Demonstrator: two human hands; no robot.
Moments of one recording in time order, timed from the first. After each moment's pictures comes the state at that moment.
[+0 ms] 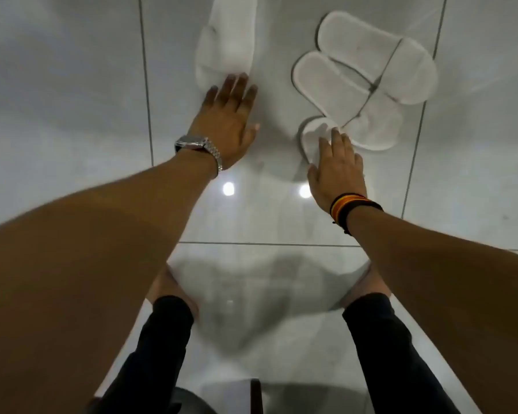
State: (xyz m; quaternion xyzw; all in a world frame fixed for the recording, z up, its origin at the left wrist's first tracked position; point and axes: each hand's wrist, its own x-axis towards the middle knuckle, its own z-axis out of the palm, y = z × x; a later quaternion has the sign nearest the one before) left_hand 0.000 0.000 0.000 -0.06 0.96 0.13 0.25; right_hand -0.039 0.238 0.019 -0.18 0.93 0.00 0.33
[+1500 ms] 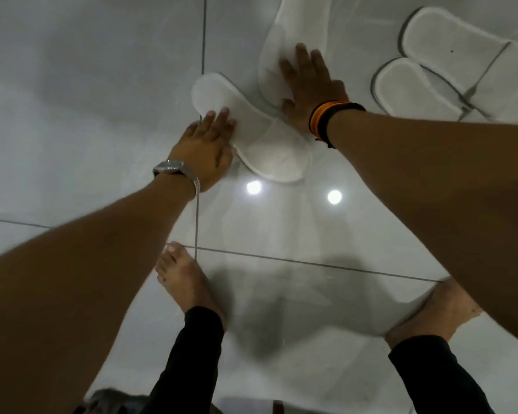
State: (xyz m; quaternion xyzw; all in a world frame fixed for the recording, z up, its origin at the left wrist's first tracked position) left_hand 0.097 -0.108 -0.049 -0.12 0.92 0.14 0.34; right_hand -0.111 0.046 -0.061 -0.35 0.86 0.01 0.37
